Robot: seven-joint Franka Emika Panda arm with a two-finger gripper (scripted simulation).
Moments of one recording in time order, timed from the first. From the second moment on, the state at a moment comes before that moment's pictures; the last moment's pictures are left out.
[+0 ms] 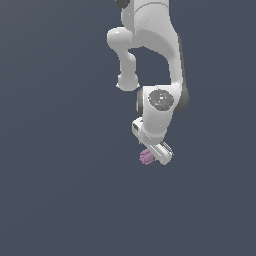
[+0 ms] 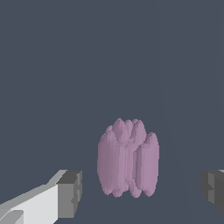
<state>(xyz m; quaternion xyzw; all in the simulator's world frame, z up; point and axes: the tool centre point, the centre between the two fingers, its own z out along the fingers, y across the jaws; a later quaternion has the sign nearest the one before) 0.020 0.091 0.094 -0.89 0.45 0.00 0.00</state>
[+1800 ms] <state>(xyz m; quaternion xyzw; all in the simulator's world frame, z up) 0.021 0.095 0.041 -0.88 0.48 0.00 0.00</state>
